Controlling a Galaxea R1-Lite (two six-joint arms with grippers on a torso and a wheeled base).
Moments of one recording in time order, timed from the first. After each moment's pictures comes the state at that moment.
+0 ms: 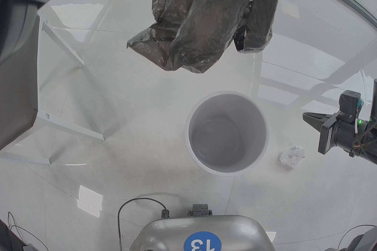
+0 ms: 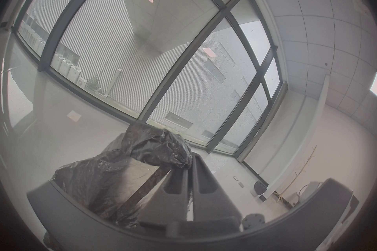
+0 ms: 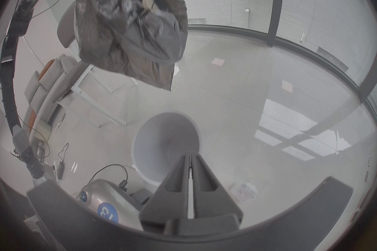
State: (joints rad) left arm -1.05 1.73 -1.83 -0.33 0.07 0.01; right arm 0.44 1.31 -0.63 -0.39 -0.06 -0.06
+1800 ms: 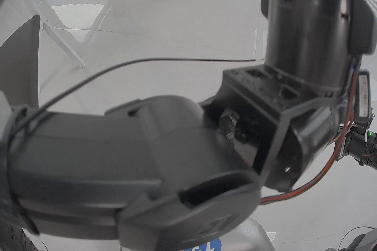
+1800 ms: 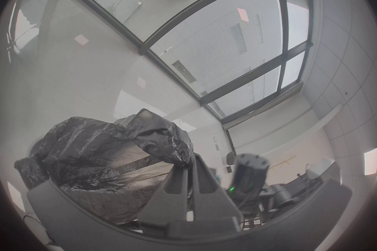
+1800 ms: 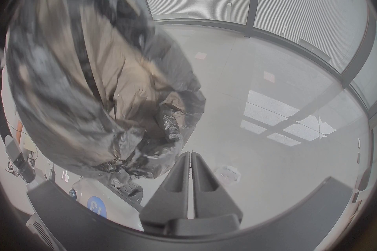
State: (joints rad) left arm -1.20 1.98 -1.68 -0.30 0.17 -0.41; right arm 0.29 1.22 -0.51 -0.39 -0.06 -0.04
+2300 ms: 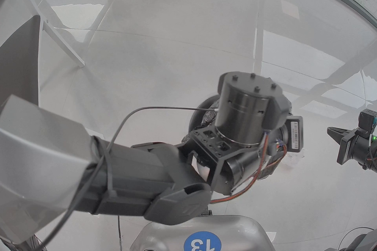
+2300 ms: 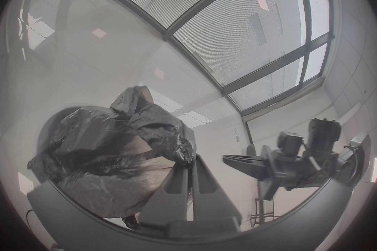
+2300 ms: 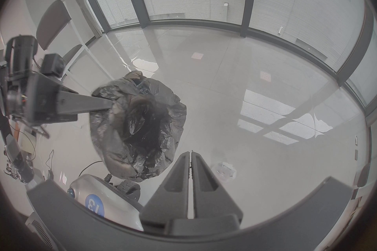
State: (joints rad) left arm -1.05 2.04 -1.36 -0.55 0.13 -0.44; right arm 0.26 1.18 -0.47 -0.39 -0.06 -0.04
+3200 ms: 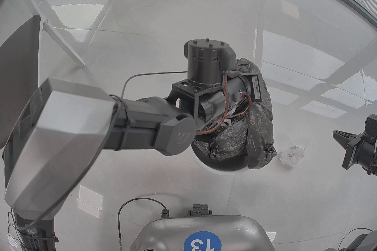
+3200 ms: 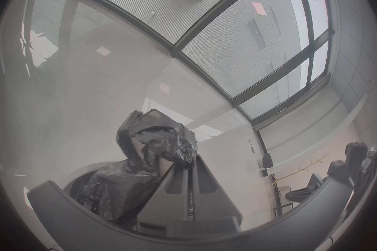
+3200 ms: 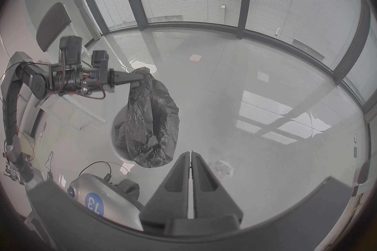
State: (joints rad) left arm -0.81 2.20 -1.67 -0.49 -0.01 -0.34; right arm 0.23 1.11 -0.42 -0.39 -0.04 -0.04
